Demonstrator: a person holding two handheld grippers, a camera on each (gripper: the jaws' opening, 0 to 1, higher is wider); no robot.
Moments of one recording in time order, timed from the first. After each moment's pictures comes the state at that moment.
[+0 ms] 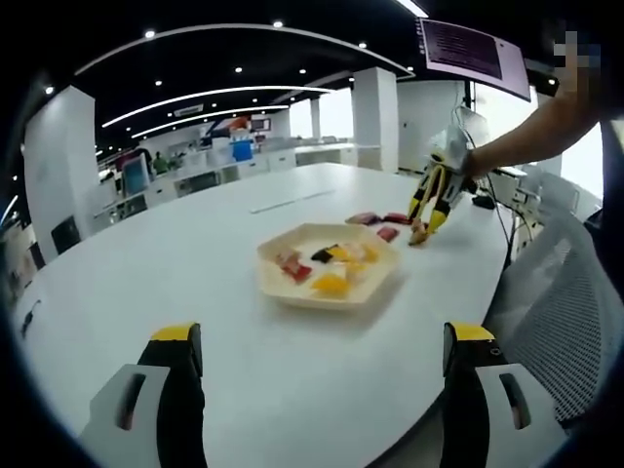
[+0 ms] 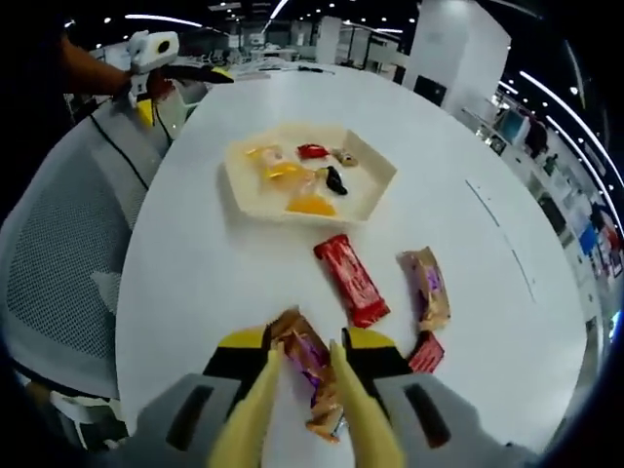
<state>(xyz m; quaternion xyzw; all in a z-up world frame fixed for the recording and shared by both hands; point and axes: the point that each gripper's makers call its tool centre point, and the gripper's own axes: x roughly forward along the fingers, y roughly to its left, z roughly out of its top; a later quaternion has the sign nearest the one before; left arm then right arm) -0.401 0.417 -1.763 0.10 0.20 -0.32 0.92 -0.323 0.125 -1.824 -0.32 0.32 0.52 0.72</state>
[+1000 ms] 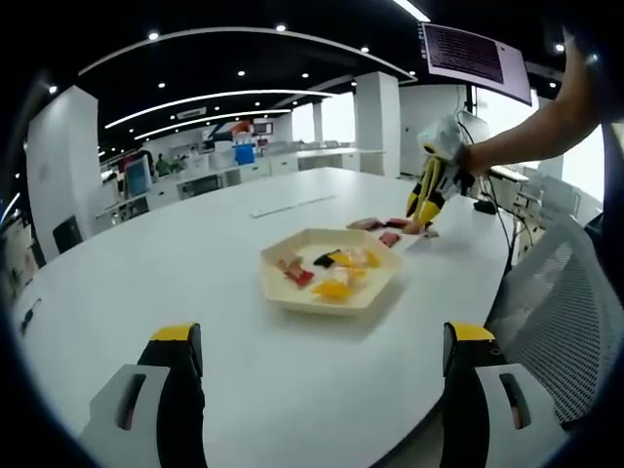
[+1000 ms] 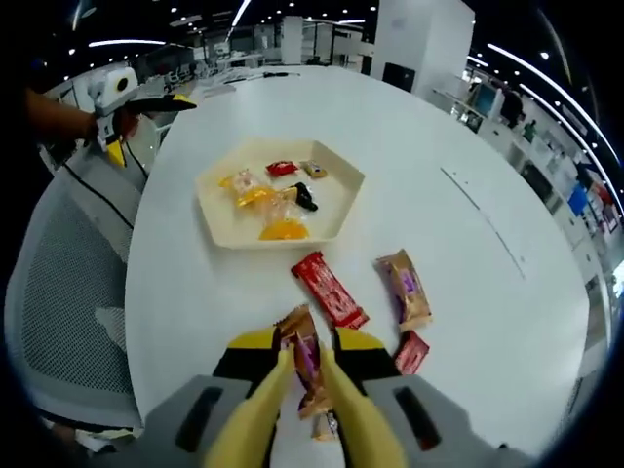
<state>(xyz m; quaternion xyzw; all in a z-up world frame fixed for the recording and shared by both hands) -0.399 0.418 -1.757 0.08 0.19 -0.32 0.92 -0.309 0.127 -1.793 -0.28 0.35 0.49 0.75</state>
